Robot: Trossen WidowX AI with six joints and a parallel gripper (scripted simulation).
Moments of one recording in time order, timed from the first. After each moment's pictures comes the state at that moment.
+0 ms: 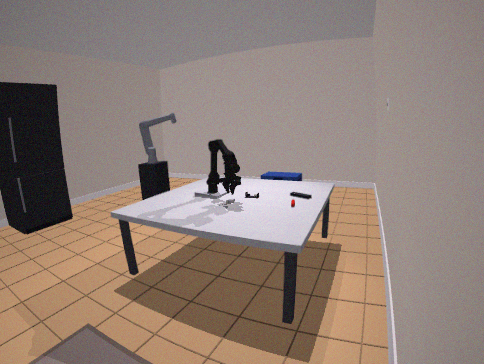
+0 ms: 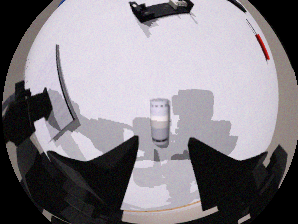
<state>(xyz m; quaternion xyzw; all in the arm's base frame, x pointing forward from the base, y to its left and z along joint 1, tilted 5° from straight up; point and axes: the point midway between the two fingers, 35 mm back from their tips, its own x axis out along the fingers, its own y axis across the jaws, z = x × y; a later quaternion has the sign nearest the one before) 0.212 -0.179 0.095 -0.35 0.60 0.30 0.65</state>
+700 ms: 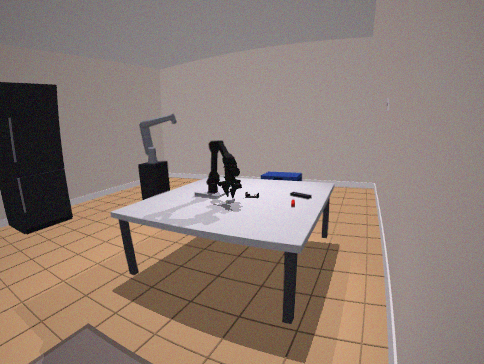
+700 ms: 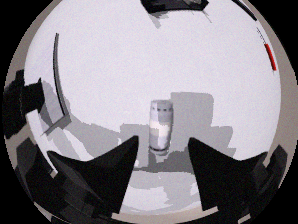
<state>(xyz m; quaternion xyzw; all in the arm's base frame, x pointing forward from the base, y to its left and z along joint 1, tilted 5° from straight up) 0.214 -0.181 0.071 -0.38 0.58 0.33 0.64</state>
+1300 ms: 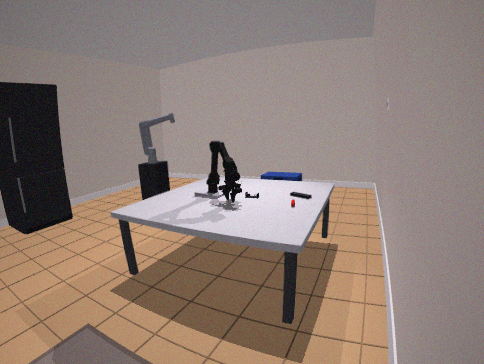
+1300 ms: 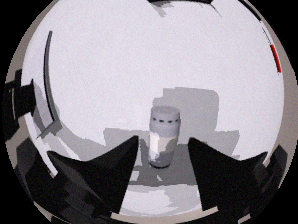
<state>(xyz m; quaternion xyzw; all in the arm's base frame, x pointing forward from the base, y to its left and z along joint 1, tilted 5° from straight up) 0.216 -0.181 0.043 -0.38 0.58 0.33 0.64</state>
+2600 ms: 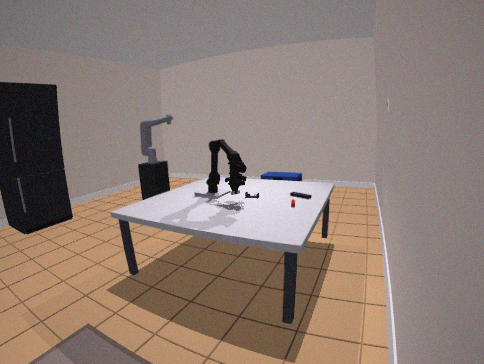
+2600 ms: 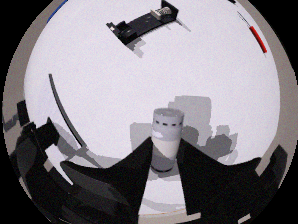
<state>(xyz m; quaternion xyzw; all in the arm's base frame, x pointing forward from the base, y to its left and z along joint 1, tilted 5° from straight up) 0.238 -0.153 0.094 -0.30 0.61 0.27 0.68</state>
